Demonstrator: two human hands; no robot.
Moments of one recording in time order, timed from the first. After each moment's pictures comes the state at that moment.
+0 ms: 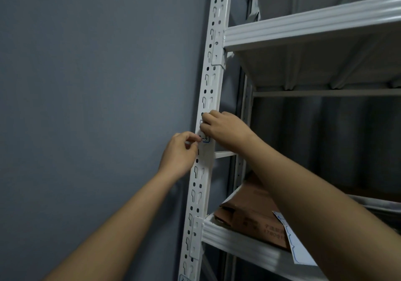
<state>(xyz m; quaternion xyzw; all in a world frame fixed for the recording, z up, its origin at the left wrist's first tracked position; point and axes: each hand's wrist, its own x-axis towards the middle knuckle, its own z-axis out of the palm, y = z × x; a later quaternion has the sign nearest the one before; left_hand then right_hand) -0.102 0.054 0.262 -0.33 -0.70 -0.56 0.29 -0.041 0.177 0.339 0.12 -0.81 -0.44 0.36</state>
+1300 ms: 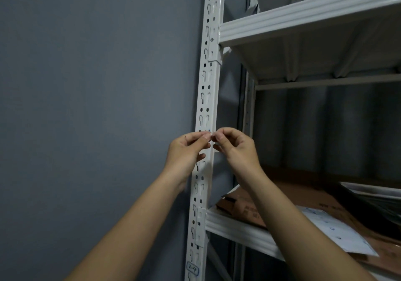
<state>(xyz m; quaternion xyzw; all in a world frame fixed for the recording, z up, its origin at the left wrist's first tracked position) -0.034 0.049 0.256 -0.32 -0.53 -0.78 0.07 0.001 0.165 0.260 0.15 -0.68 0.57 0.43</state>
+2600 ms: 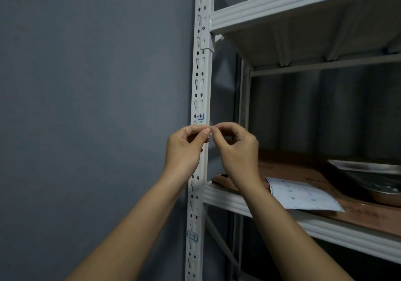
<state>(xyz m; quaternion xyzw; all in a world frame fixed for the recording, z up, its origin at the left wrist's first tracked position) 0.024 0.040 0.229 -0.33 -0.56 -0.74 0.18 0.063 0.139 0.224 0.12 -0.69 0.44 0.56</state>
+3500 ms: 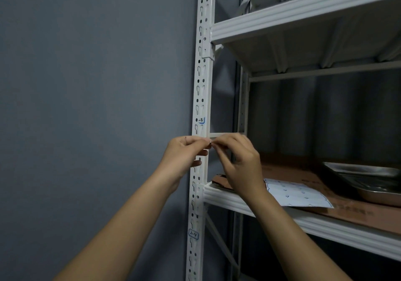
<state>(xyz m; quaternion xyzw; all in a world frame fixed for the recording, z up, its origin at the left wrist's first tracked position) 0.050 0.012 0.233 -0.32 -0.62 -0.71 0.05 0.075 0.152 0.206 0.21 -0.72 0.16 0.65</state>
